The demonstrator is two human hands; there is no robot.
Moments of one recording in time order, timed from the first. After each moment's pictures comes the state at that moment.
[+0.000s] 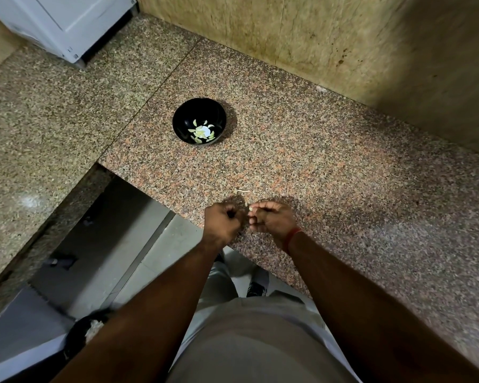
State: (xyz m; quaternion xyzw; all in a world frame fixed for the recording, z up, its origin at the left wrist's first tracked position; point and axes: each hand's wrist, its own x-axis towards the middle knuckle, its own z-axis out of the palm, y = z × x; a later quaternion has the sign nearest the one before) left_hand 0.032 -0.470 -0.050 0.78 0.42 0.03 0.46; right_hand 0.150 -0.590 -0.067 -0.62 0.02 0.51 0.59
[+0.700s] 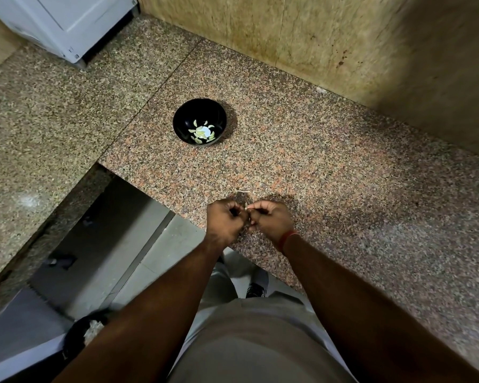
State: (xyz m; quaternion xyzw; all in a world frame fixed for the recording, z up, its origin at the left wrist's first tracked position) left_hand 0.042 -0.476 -0.045 0.74 0.44 0.05 0.50; right_hand 0.141 -0.584 -0.063 -0.71 -0.08 0.45 0.54
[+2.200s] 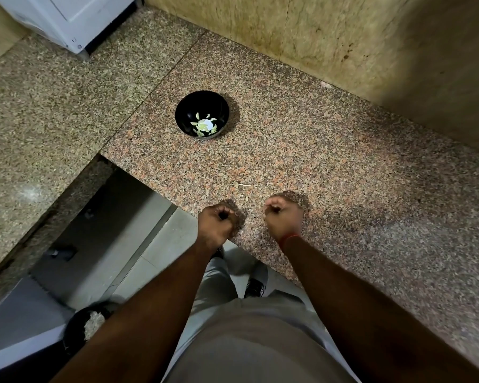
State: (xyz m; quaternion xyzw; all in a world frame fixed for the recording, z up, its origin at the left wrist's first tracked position) left_hand 0.006 -0.474 -0.074 0.68 0.48 0.05 0.55; right_hand 0.138 -0.601 -0.079 -0.85 -0.12 0.25 0.45
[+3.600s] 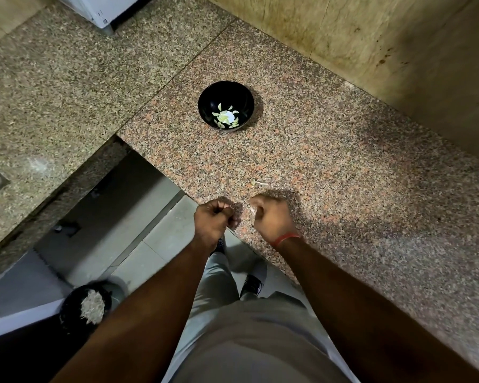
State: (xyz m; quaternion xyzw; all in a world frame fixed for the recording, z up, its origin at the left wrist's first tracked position) left_hand -0.013 -0.458 -0.080 0.49 0.53 0.17 0.67; right_hand 0.118 -0.564 -0.058 -0.84 -0.39 0.27 0.26
